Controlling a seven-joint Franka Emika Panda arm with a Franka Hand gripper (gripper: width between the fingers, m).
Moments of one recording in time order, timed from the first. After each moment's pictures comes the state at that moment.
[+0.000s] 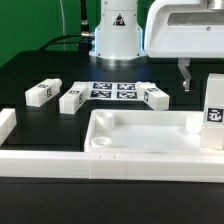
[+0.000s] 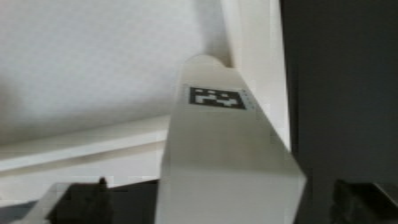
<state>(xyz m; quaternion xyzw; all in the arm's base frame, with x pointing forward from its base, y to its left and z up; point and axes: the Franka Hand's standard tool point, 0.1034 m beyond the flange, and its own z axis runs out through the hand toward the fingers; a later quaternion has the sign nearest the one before) 0.638 0.104 0.114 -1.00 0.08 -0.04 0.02</state>
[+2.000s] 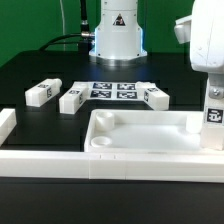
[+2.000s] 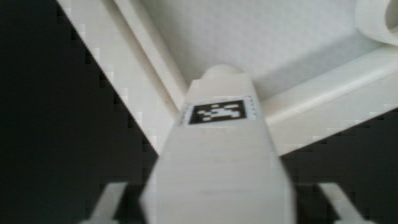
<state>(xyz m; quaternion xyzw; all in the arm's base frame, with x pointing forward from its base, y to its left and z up) 0.636 0.105 0.110 -0.87 -0.50 -0.03 -0.02</state>
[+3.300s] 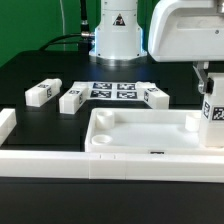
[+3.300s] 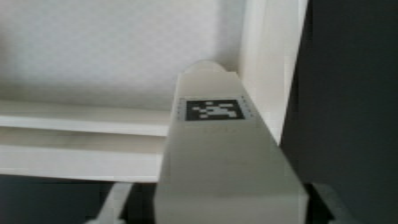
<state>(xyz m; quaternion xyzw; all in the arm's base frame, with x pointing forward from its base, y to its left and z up) 0.631 0.107 0.110 -1.00 -0.01 -0.02 0.00</state>
